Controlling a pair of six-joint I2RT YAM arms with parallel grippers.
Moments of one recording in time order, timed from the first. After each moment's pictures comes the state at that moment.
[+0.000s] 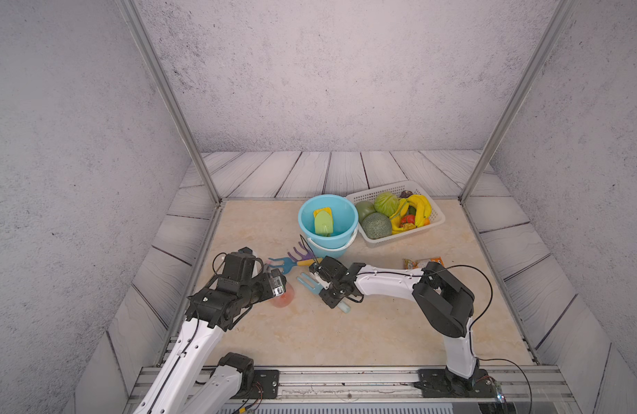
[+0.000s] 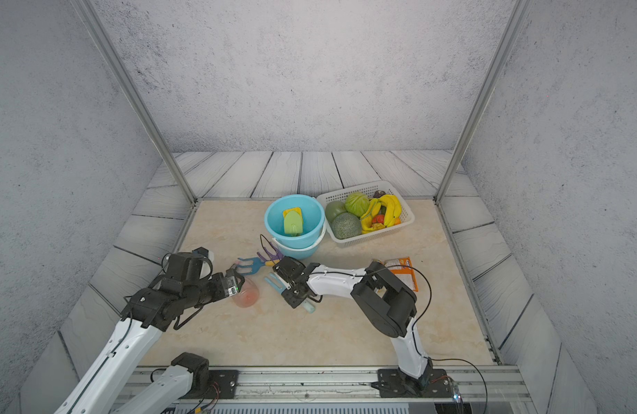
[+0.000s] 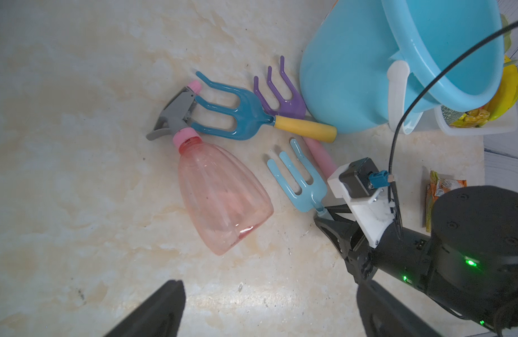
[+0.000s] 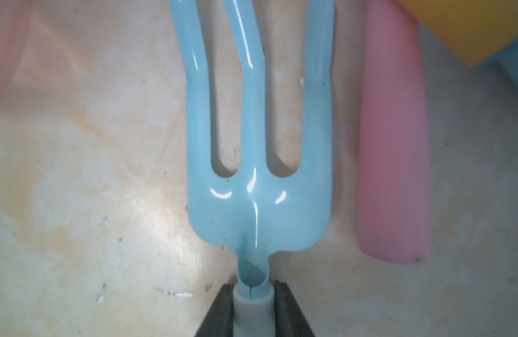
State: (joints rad) left arm -0.30 0.81 0.86 -0.93 0.11 -0.58; right arm 0.98 1.98 1.30 -0.49 0.04 0.12
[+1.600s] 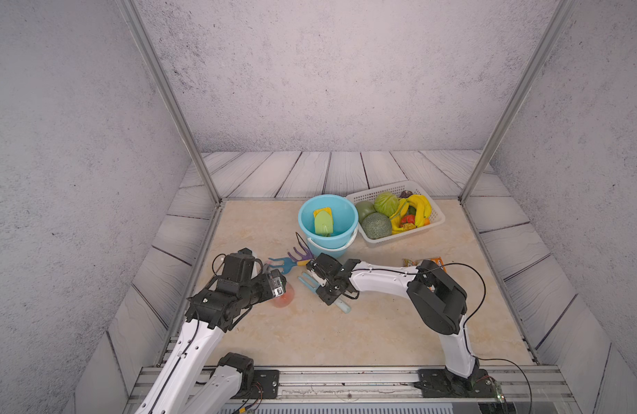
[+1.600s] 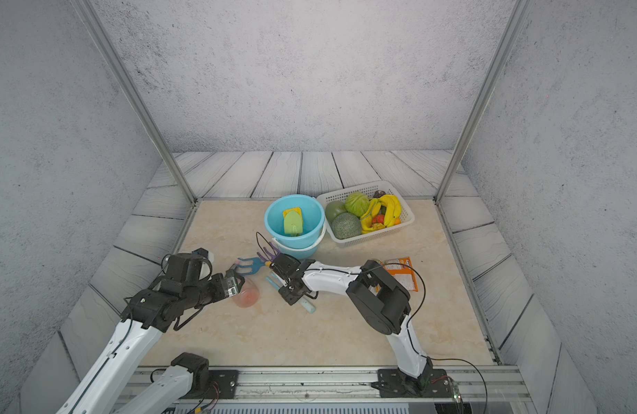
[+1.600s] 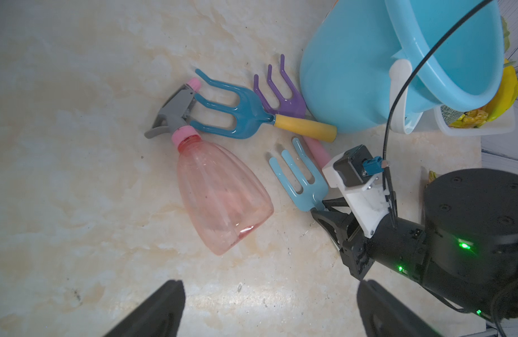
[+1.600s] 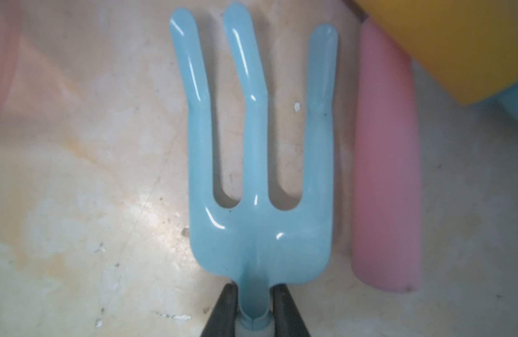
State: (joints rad) left arm -0.29 0.80 0.84 -0.92 0.12 -0.58; right arm 0.98 2.04 1.41 -0.55 0.05 0.12
